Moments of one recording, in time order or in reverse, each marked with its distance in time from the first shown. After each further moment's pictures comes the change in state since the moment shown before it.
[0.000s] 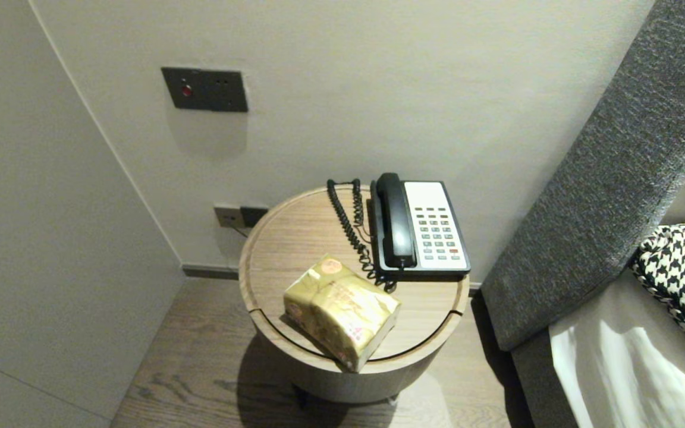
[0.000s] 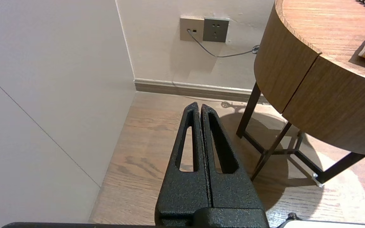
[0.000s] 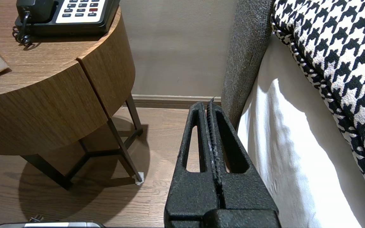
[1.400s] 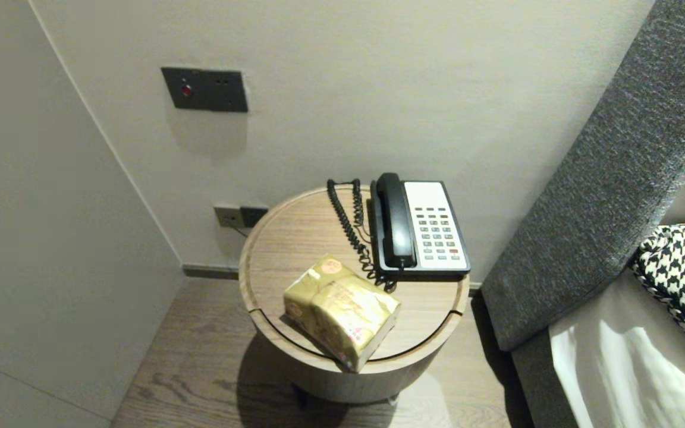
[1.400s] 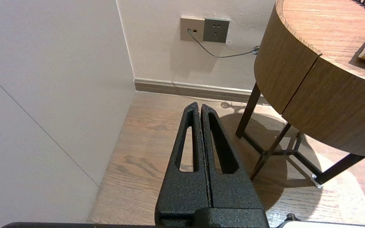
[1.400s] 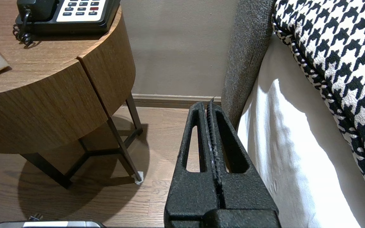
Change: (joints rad) left arm 0.000 0.000 0.000 -0.001 0.000 -0.010; right arm 0.000 0.001 0.000 0.001 0.006 -0.010
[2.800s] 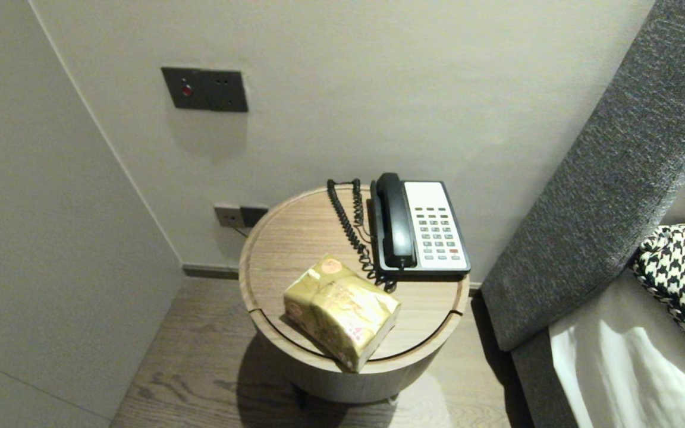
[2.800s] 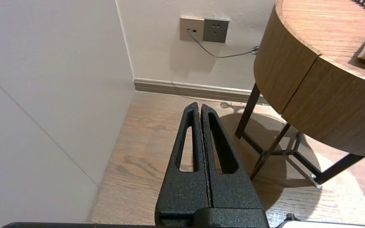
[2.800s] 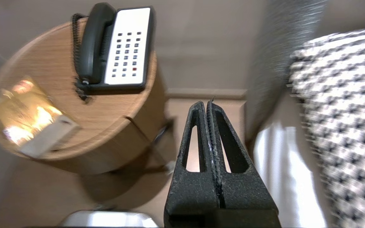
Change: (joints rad) left arm 0.000 0.000 0.000 -0.001 0.000 0.001; right arm 0.034 0.690 -0.842 0.361 0.067 0.129
